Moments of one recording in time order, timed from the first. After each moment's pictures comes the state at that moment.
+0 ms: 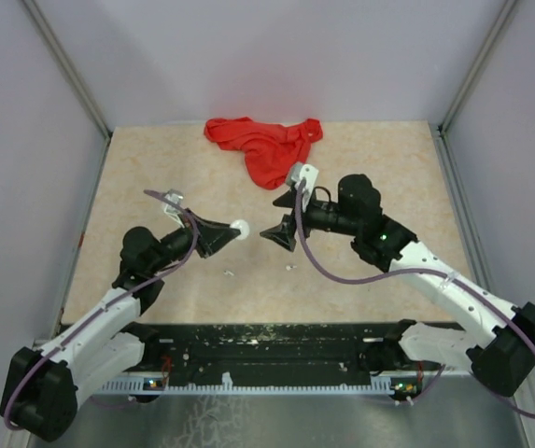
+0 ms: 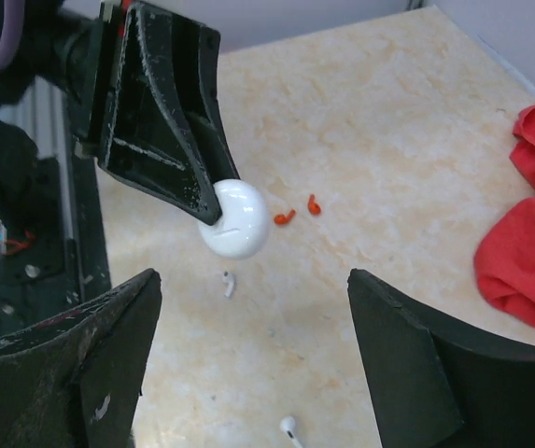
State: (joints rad) left arm -0.42 0.89 0.38 0.59 0.61 -0.70; right arm 0.73 1.10 0.97 -0.09 -0.48 -0.18
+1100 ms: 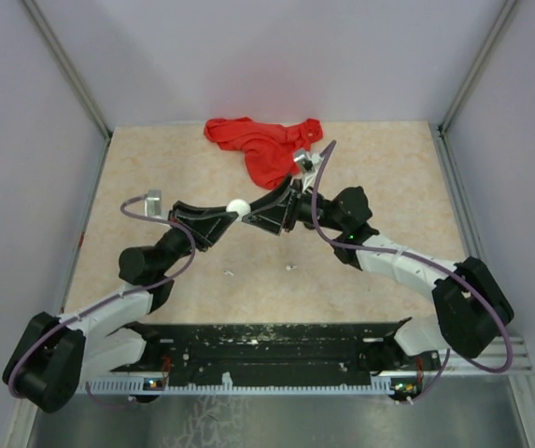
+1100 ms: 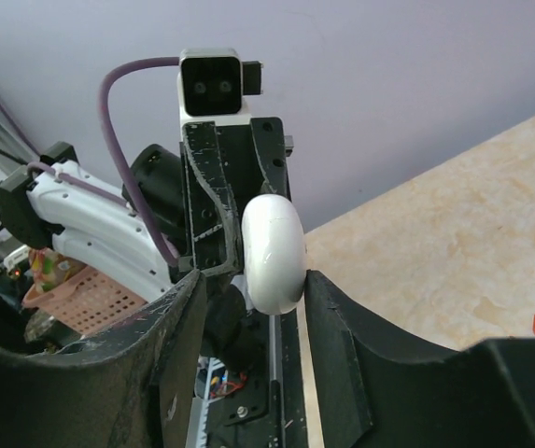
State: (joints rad) left arm -0.50 1.05 0.30 1.36 0.40 -0.92; right arm 0.67 1.36 0.79 0.93 -0.72 0.79
